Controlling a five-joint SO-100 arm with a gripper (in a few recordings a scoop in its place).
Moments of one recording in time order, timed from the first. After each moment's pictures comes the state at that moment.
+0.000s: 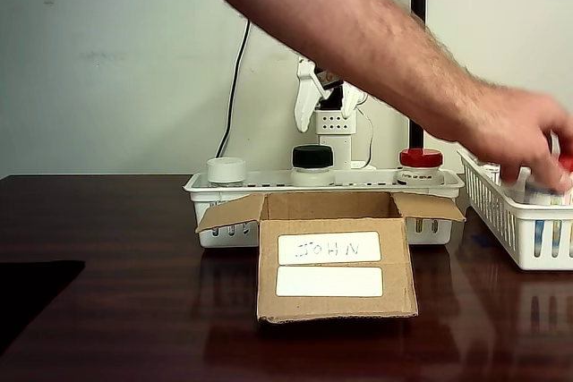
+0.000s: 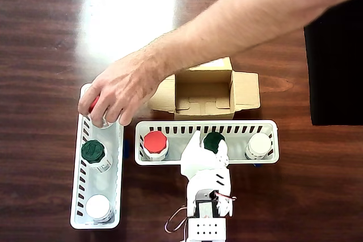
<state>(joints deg) 6.0 156.0 144.3 33.5 116.7</state>
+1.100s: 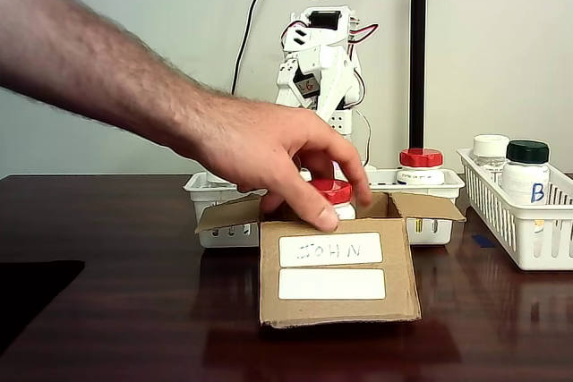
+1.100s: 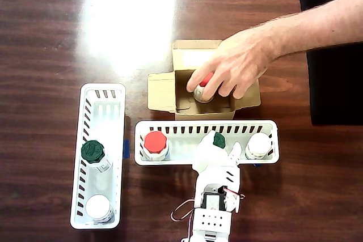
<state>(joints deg) 13.1 145.6 141.3 28.7 112.7</state>
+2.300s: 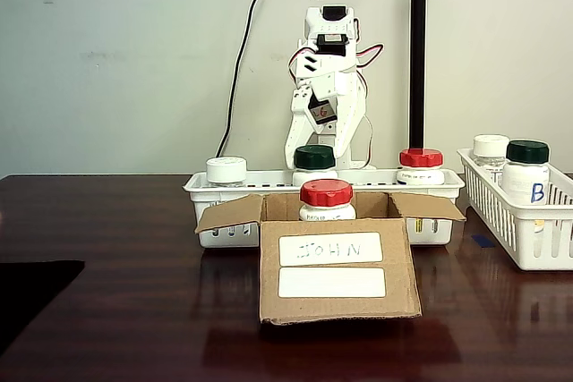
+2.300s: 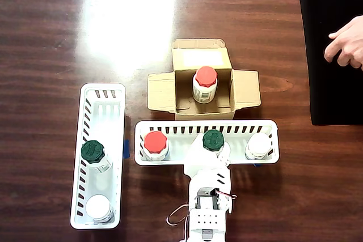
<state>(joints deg) 8.3 142.8 152.7 14.2 112.5</state>
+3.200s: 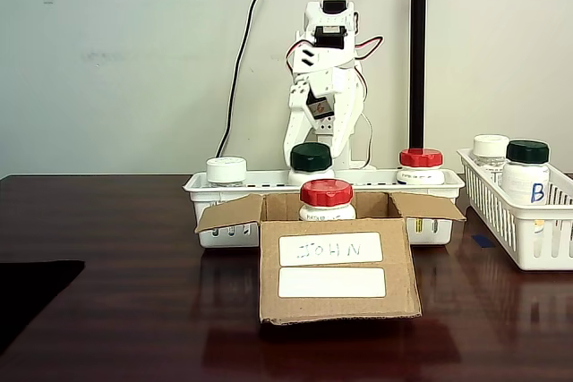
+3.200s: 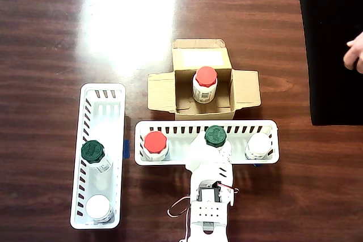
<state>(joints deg) 8.2 141.4 142.6 27.2 109.8</state>
